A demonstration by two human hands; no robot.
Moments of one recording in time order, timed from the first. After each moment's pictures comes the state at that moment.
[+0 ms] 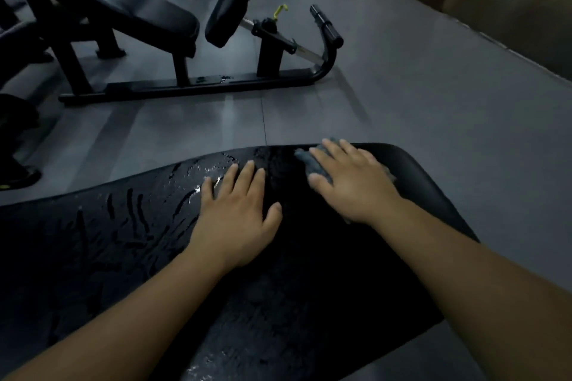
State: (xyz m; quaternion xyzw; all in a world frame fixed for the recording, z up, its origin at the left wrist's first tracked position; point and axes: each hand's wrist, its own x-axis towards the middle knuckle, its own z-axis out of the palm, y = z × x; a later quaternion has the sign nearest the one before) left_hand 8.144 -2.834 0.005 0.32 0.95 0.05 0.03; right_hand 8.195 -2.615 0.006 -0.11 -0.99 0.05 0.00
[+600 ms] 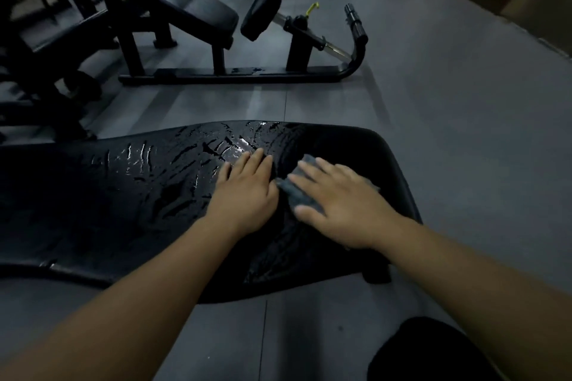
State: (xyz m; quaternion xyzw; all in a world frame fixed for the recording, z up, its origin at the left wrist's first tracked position) left_hand 8.221 -2.791 0.001 0.23 0.97 0.08 0.03; right_hand 8.299 -2.603 0.004 0.11 -0.99 0.07 -0.01
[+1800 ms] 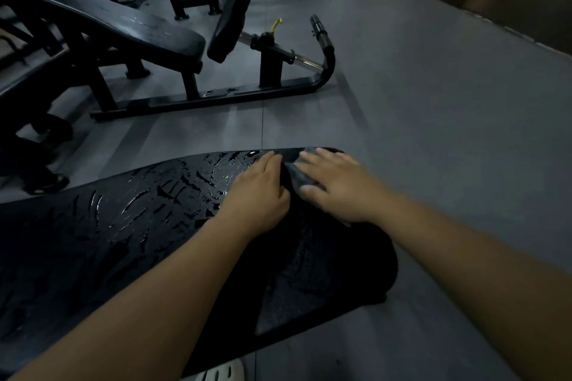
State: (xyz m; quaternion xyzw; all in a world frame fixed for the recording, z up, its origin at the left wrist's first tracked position) left_hand 8.190 -2.695 0.015 0.30 0.94 0.13 0.04; right_hand 8.243 -2.510 -0.004 0.05 -0.99 0.13 0.01
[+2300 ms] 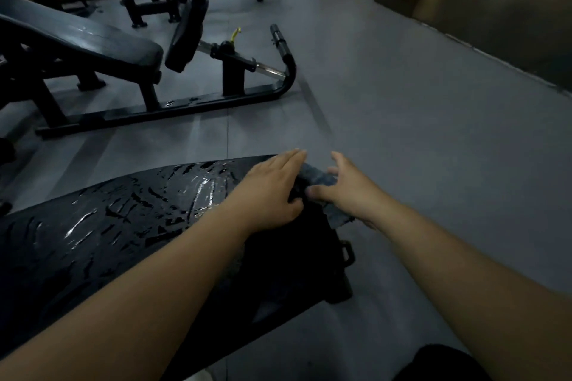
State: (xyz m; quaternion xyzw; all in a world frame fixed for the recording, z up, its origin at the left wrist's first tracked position) left_hand 8.212 -2.631 0.038 0.49 0.87 0.08 0.03; right_hand 8.293 -2.462 0.005 -0.22 -0.83 0.52 -0.01
